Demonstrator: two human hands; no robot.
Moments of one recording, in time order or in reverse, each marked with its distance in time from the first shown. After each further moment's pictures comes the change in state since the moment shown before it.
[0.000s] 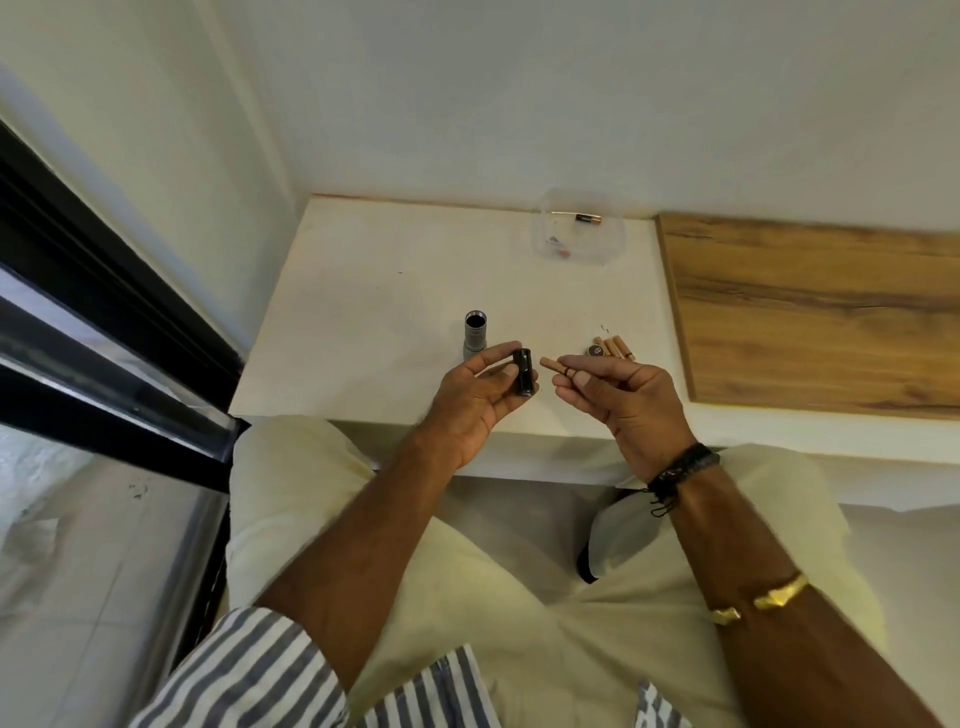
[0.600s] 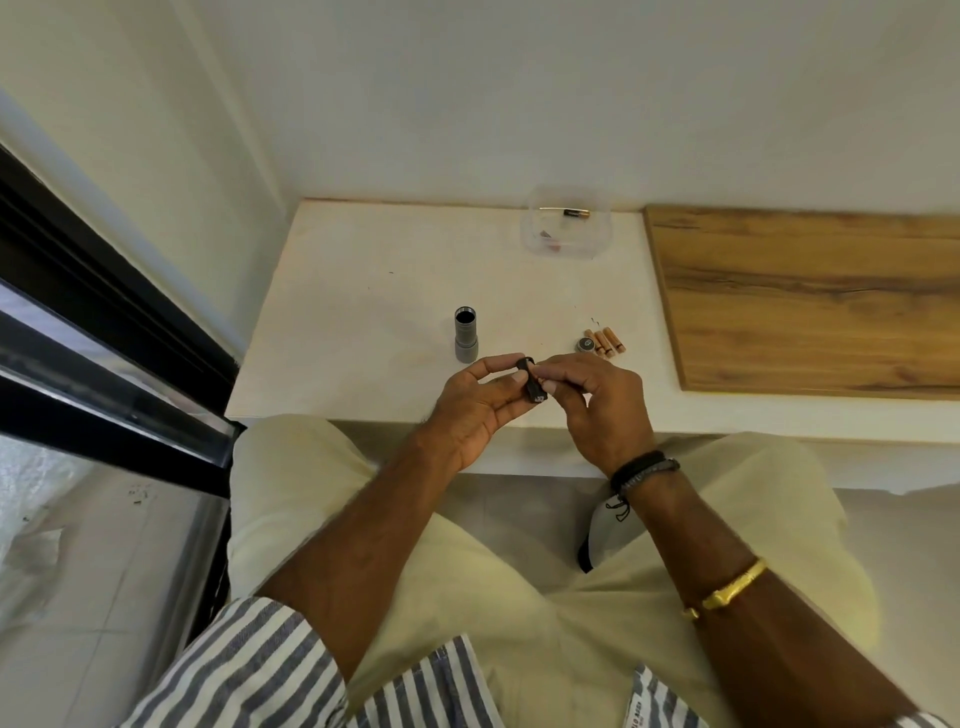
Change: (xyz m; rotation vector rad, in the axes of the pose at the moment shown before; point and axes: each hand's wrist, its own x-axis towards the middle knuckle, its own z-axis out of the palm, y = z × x) left_hand -0.005 -0.011 0.004 0.043 -0.023 -0.064; right_hand -0.010 0.010 0.020 -1.029 0.098 -0.594
